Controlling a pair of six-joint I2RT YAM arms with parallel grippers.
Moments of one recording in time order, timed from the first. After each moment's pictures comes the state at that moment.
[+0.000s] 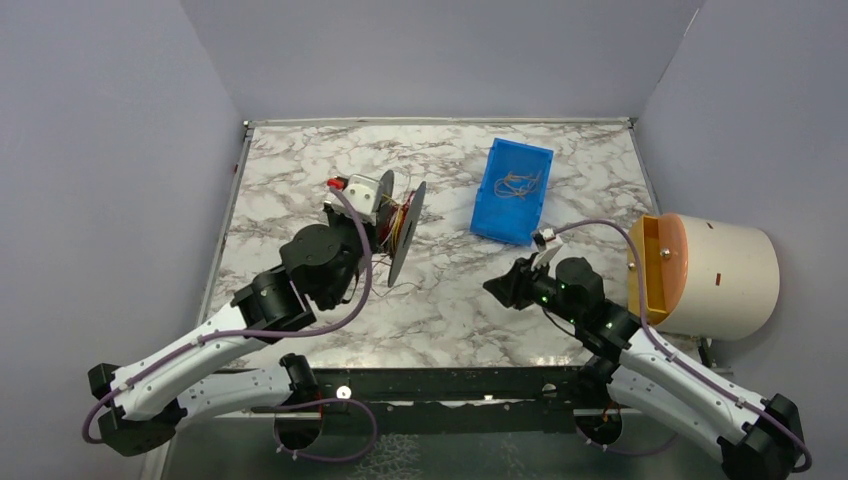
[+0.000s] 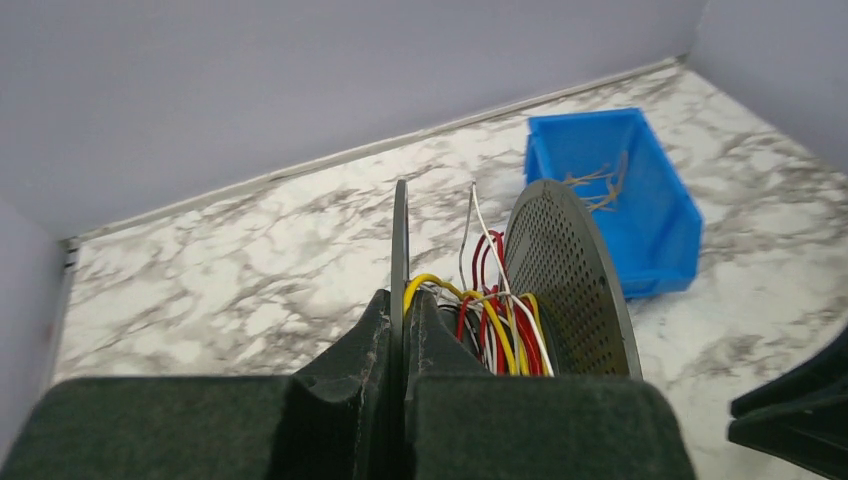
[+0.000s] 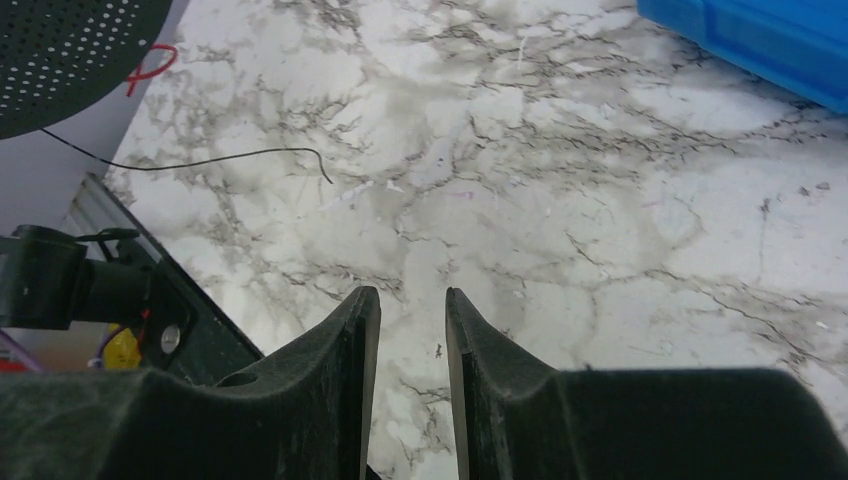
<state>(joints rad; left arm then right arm) -1.04 0.82 1.02 -0.21 -0.67 0.03 0.71 0.67 0.37 -0.02 -0.09 0.51</state>
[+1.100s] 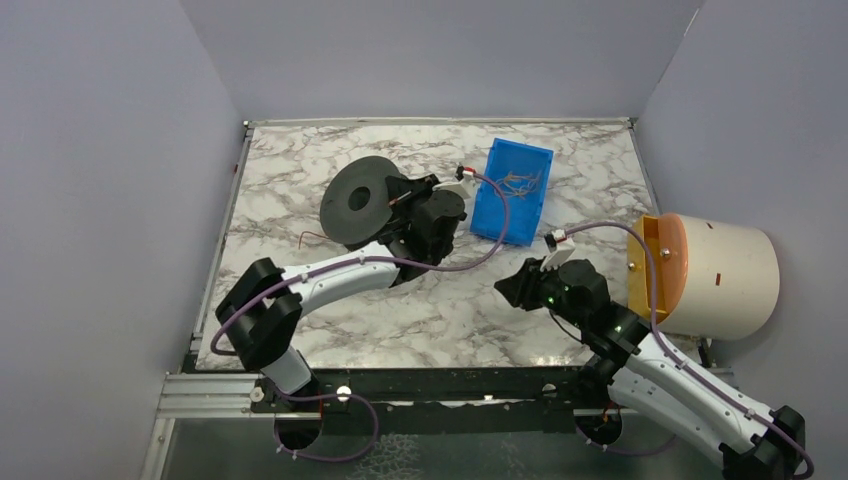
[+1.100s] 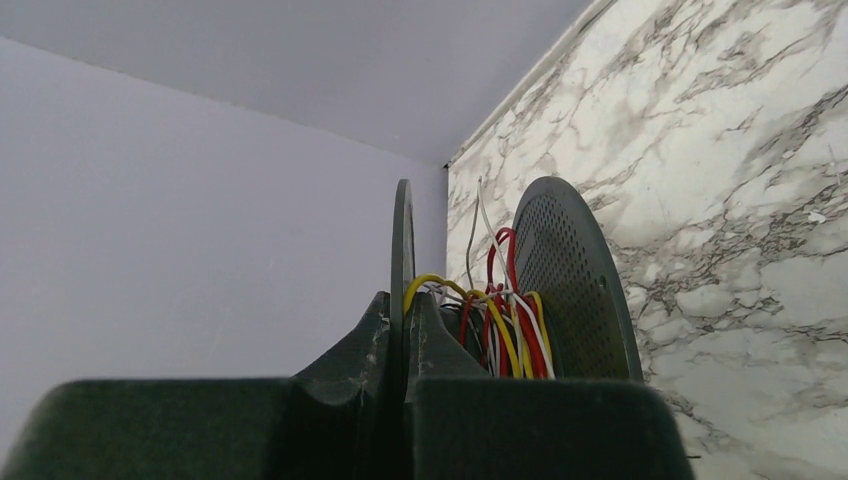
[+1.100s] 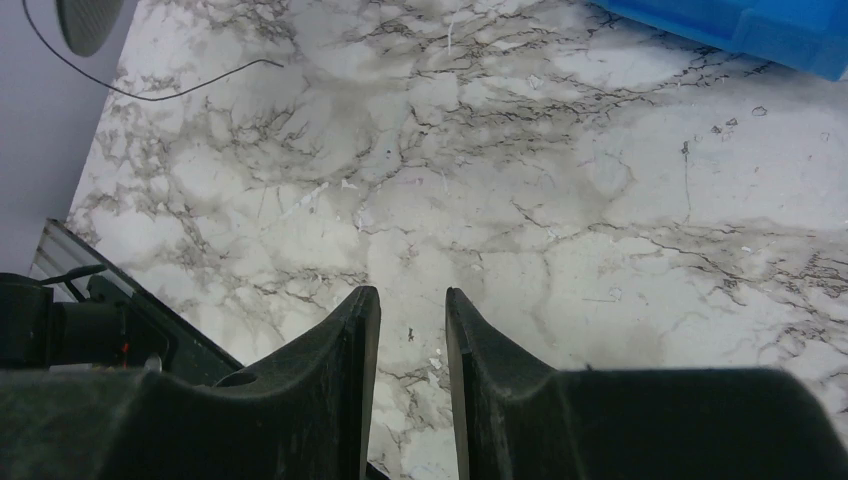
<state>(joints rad) -0.94 1.56 1.10 0.26 -1.20 0.87 0.71 0.61 0.40 -0.21 0.04 0.58</state>
